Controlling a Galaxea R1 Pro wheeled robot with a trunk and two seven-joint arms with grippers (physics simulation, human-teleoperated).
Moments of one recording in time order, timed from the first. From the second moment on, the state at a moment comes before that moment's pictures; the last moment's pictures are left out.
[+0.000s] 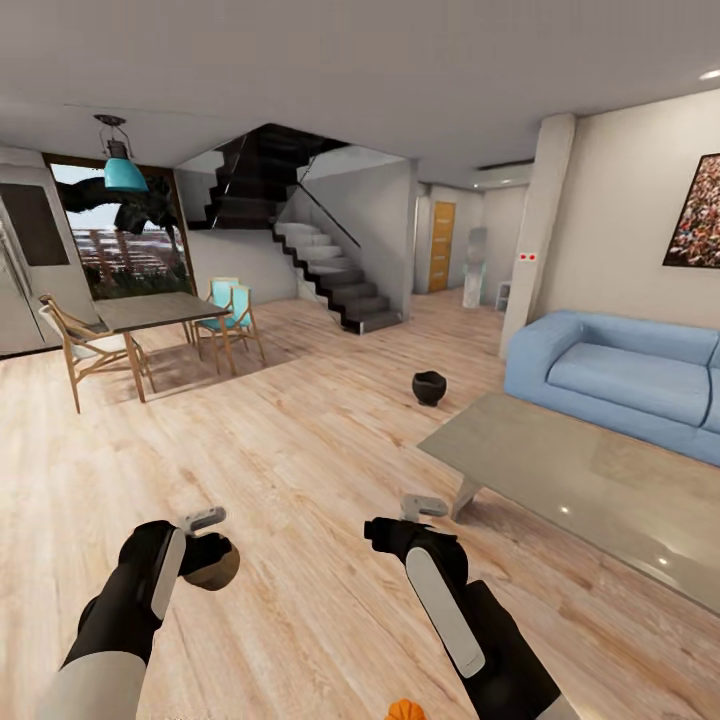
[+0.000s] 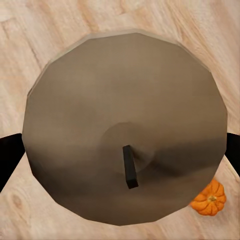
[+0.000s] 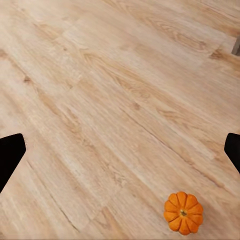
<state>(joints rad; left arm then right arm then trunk) -0.54 -0.01 0.29 -1.08 0.06 0.97 0.11 -0.44 0.15 0.41 -1.35 -0.64 0.73 -0.63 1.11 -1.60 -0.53</state>
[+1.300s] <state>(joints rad) -0.54 -0.01 0.30 -1.08 0.06 0.97 0.11 -0.44 0.17 0.43 -1.31 -0.63 0.73 -0.64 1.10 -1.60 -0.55</state>
